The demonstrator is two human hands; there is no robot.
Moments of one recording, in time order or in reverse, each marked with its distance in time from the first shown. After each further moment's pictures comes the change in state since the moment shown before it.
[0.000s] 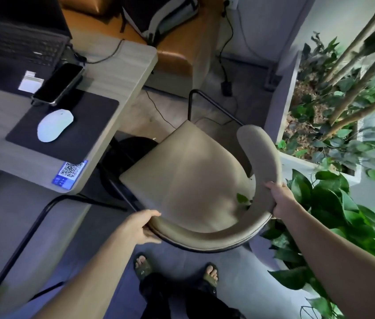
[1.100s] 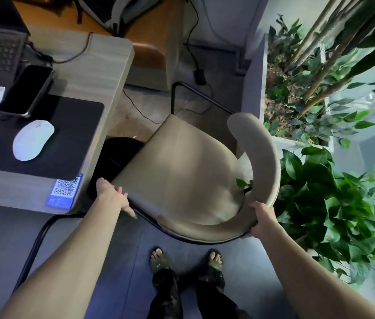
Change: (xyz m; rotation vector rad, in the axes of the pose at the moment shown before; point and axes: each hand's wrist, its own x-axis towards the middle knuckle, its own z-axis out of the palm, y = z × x) left_hand 0.031 0.117 -0.056 -0.525 0.126 0.010; right_hand -0.069 0.094 0.048 0.232 0.190 0.299
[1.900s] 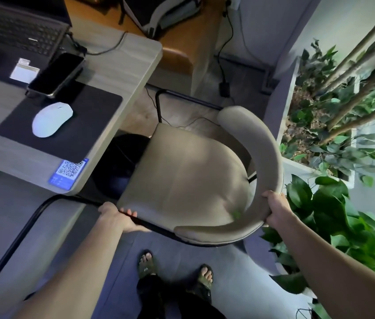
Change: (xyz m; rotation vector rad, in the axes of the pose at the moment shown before) left_hand 0.038 -0.067 -0.043 -0.290 0.001 -0.239; right_hand 0.040 -0.088 0.007 -0.124 -0.138 -0.293
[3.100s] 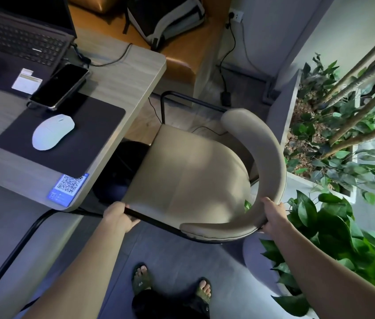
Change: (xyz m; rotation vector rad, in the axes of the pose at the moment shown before) left_hand -0.032 0.007 0.044 0.251 -0.003 0.261; right_hand 0.004 -0.015 0.034 -0.029 0.078 0.004
